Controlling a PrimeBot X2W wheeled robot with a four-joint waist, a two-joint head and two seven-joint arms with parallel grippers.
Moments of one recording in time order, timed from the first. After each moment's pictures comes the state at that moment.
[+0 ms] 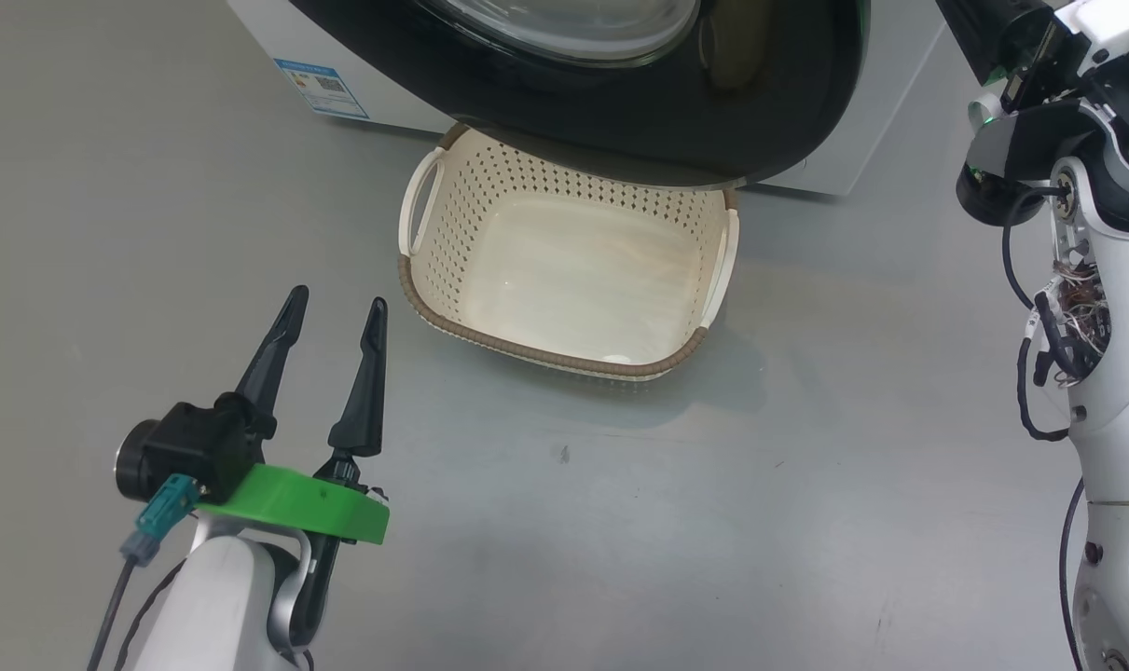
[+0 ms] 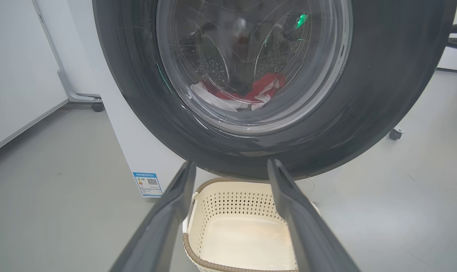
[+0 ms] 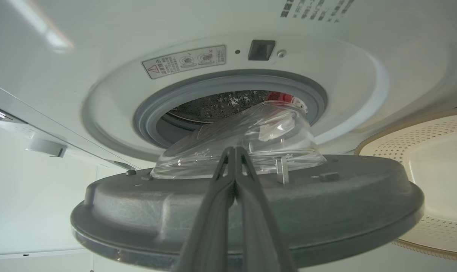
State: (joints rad) left arm -0.25 0.03 -0.21 0.17 -0.36 -0.13 -0.25; right arm -0.85 -0.16 0.07 0.38 1.64 -0.13 0.44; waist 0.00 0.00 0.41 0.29
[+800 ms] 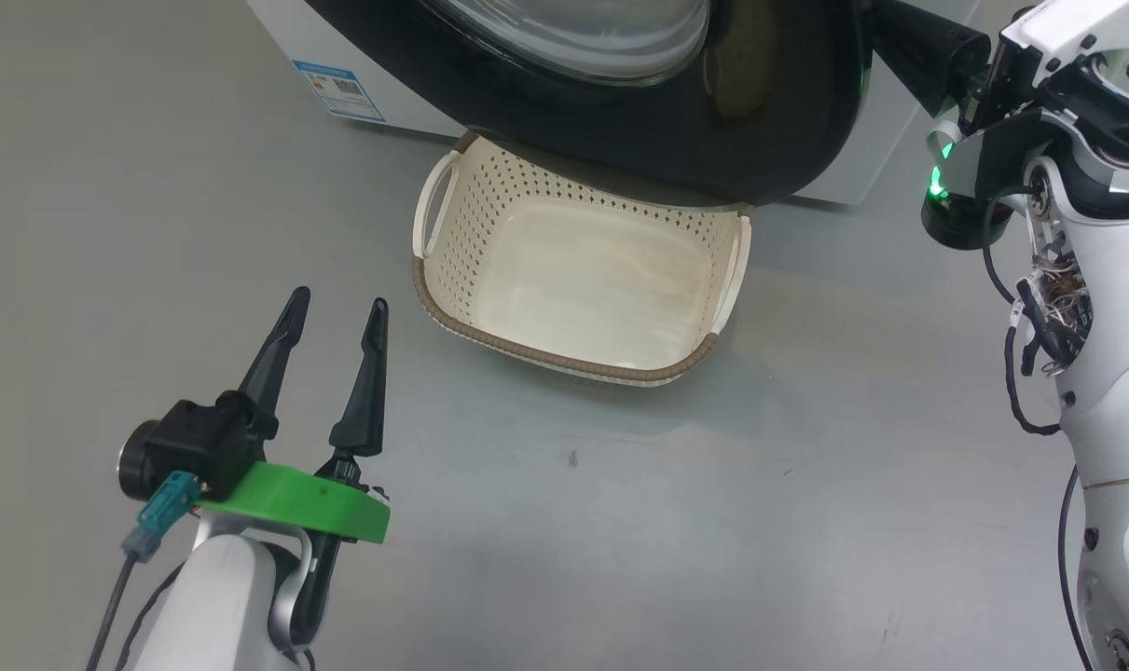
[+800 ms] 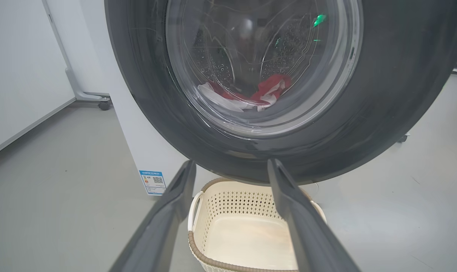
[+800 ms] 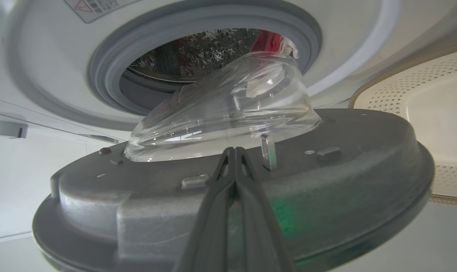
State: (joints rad) left arm -0.26 0.03 -0.21 0.19 -0.37 -0.13 -0.25; right arm -0.91 -0.16 0.14 0.55 1.69 -0.13 0.60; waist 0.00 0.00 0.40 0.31
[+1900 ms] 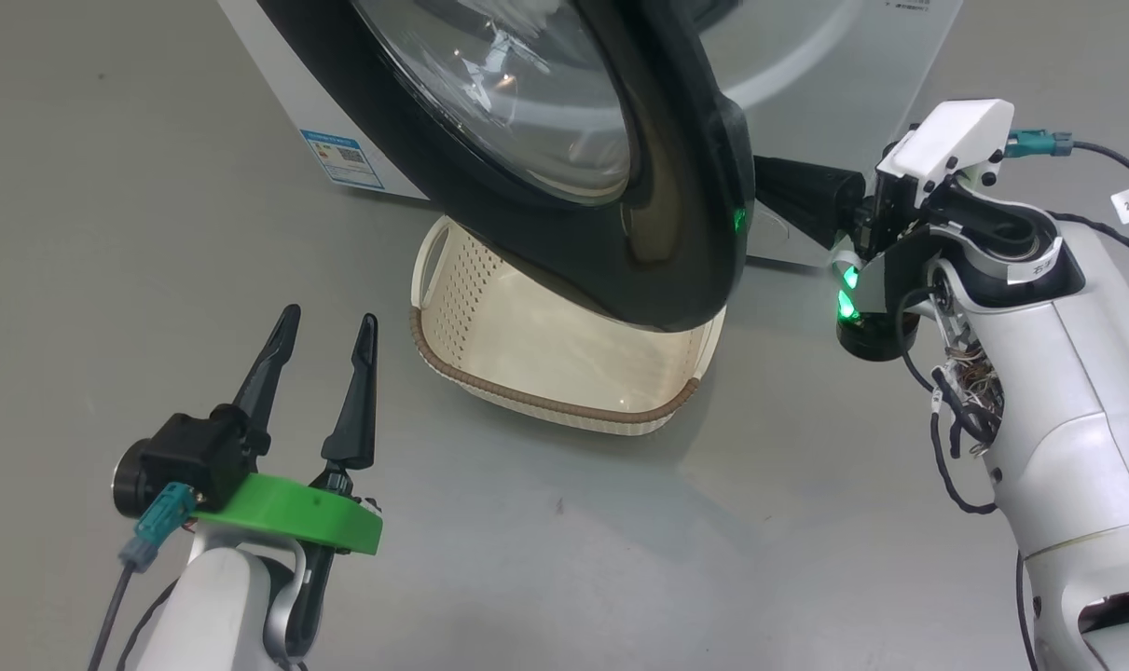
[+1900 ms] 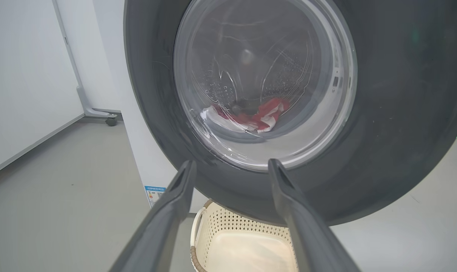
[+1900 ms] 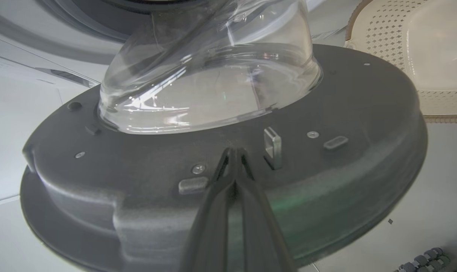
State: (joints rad) left arm -0.25 0.03 -0.20 0.21 -0.37 -0.13 -0.25; right arm -0.82 -0.11 0.24 0.60 1.74 -0.13 0.74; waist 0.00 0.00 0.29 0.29
